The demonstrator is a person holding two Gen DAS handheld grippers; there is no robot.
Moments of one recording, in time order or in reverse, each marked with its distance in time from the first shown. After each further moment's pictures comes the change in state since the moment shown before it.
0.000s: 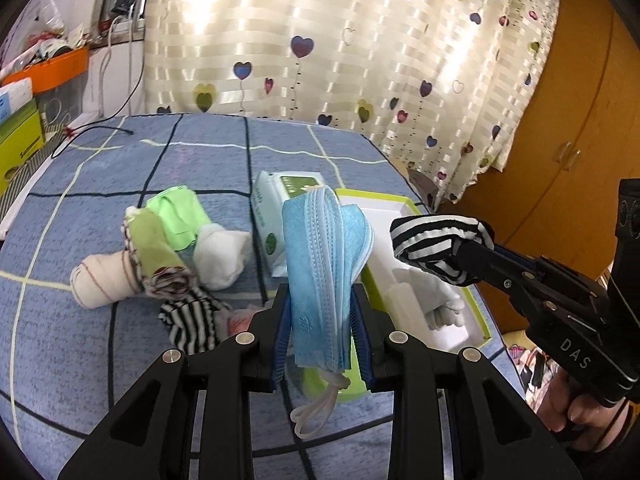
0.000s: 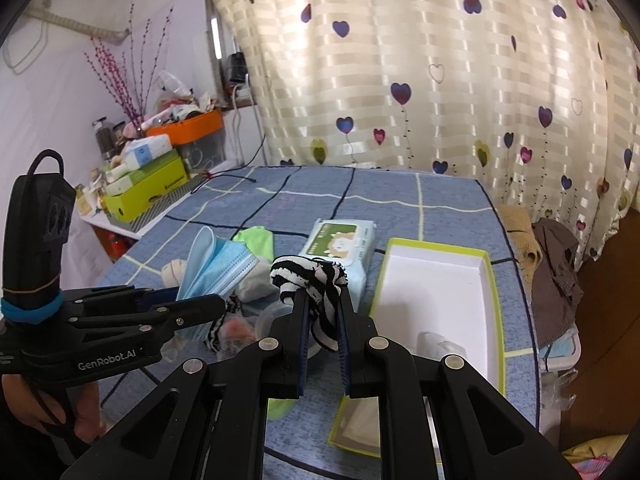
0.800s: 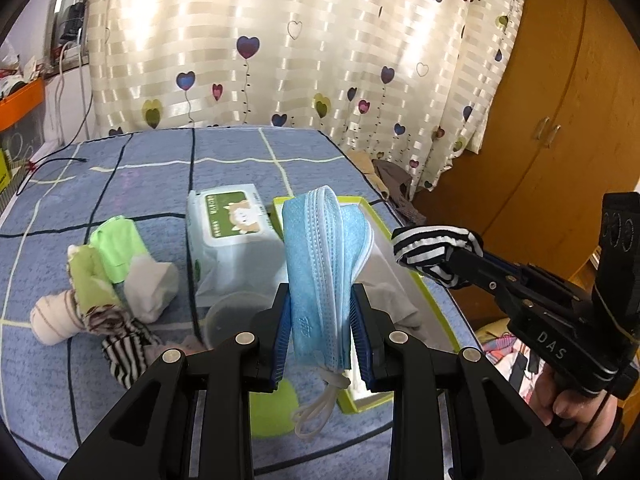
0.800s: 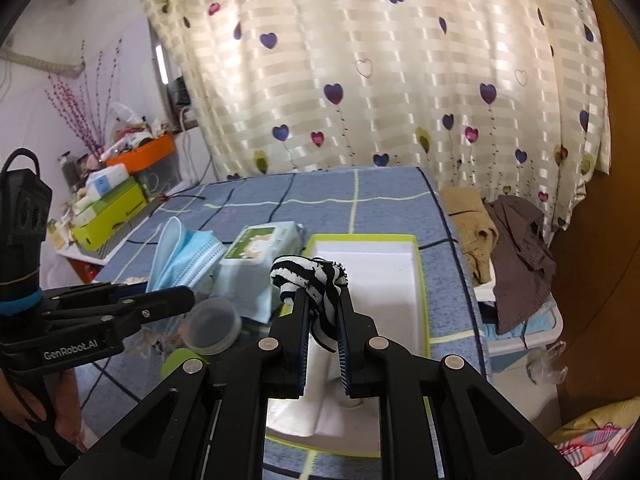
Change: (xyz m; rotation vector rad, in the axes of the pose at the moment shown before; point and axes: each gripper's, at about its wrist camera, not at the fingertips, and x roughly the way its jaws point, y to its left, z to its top) left arm 0.032 -0.063 0.024 0.091 0.025 -0.053; right arm -0.020 -0.081 -0.018 0.126 -0.028 -0.093
